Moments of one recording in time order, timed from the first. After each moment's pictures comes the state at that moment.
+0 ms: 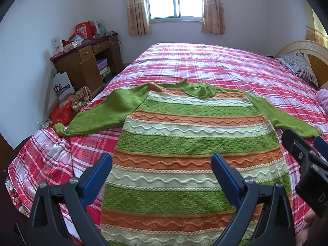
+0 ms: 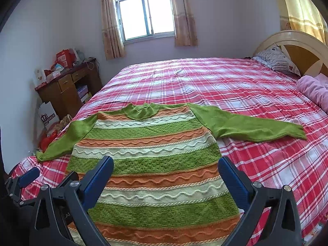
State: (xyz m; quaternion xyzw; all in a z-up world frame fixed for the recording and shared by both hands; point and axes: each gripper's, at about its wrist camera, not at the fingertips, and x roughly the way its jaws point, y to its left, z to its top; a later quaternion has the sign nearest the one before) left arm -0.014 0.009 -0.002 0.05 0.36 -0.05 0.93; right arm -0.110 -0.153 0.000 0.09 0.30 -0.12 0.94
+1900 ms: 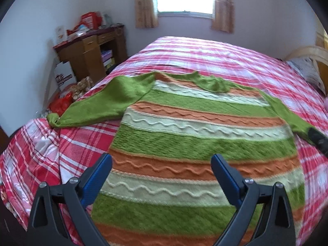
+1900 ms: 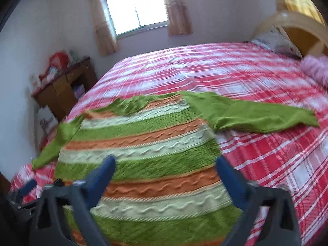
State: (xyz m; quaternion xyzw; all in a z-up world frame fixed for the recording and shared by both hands) left arm 0.028 0.022 -0.046 0.03 0.38 -0.02 0.93; right arm -0.075 -0.216 -0.037 0.15 0.32 -0.12 0.93
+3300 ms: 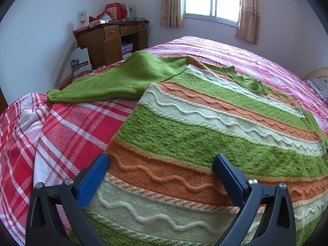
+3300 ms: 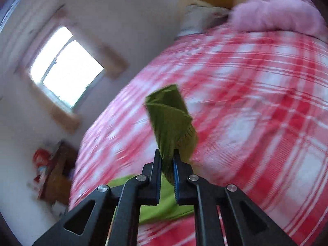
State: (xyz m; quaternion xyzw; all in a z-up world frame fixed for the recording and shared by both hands) left arm 0.064 0.050 -0.112 -0.03 0.36 0.03 0.93; right arm -0.080 -0.475 0.001 0.38 0.20 -0.21 0.88
